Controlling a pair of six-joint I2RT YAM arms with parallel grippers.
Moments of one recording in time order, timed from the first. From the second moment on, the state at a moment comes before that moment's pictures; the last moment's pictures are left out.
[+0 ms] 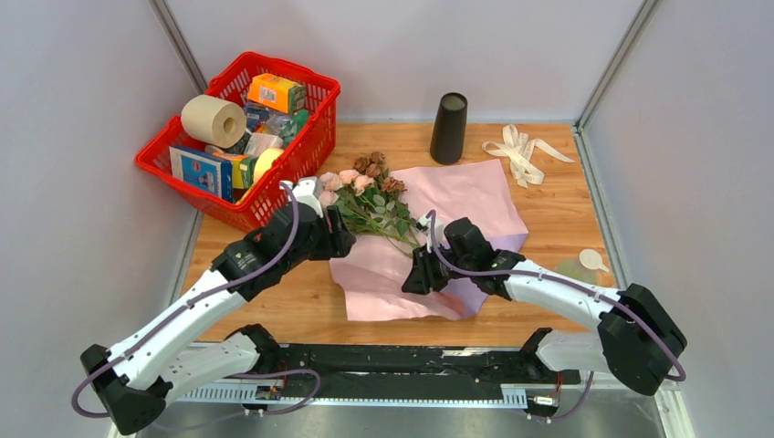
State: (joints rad) left arm -0.76 0.90 0.91 -0.64 -0.22 -0.67; right arm 0.77 1.23 0.62 -0.05 -0.47 0.43
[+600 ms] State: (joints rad) left arm -0.76 0.98 0.72 -0.49 -0.09 -0.70; right arm 0.88 1.35 0.55 -0.02 -0.26 0.52
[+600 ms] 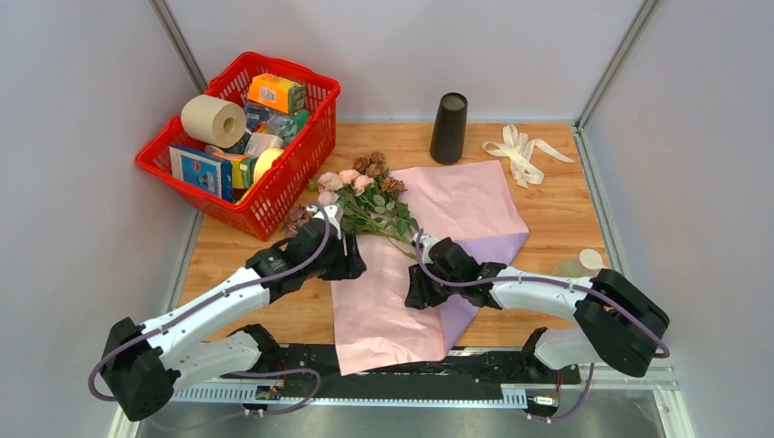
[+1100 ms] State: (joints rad) left arm -0.76 1.16 0.54 -0.30 -0.03 -0.75; right arm 0.89 1.25 0.70 -0.11 0.13 0.54
